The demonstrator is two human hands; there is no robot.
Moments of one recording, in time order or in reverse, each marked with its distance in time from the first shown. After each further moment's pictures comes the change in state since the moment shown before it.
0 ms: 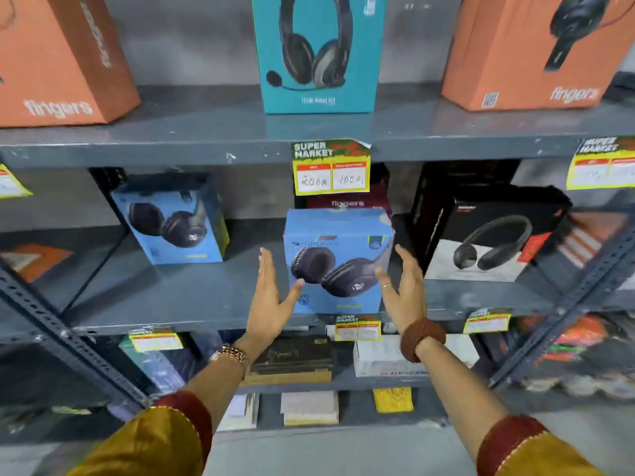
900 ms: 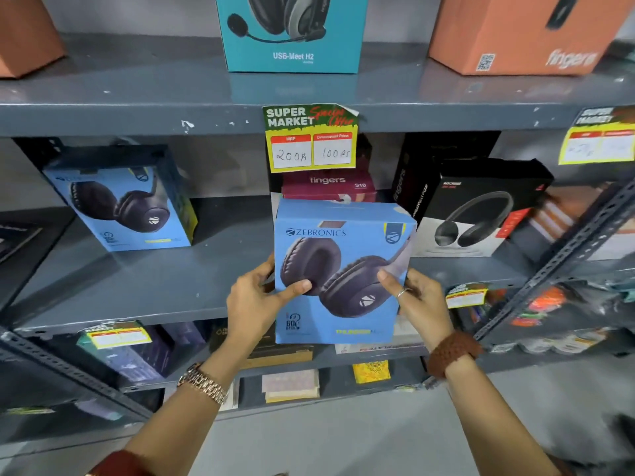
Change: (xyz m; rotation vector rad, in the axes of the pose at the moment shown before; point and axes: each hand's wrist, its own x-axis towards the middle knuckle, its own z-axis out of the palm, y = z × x) left_hand -0.011 0.020 0.003 -0.087 0.013 -0.199; right_hand -0.025 0.011 -0.042 0.157 -0.111 0.174
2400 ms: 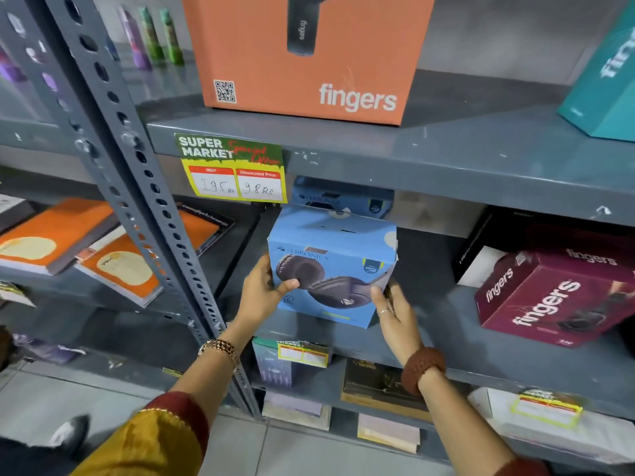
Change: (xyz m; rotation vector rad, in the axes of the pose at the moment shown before) left_hand 0.126 -0.175 -0.316 -0.136 0.155 -0.030; right_hand 0.024 -0.049 0.388 0.018 -0.306 -0.025
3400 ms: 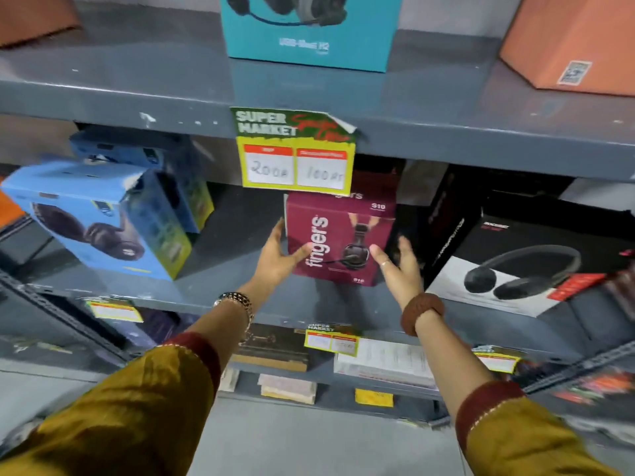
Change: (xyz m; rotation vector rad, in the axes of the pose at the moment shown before) left_hand -0.057 0.102 0.396 -0.060 -0.100 -0.144; right_hand 0.021 0.075 -0.387 0.033 0.139 0.137
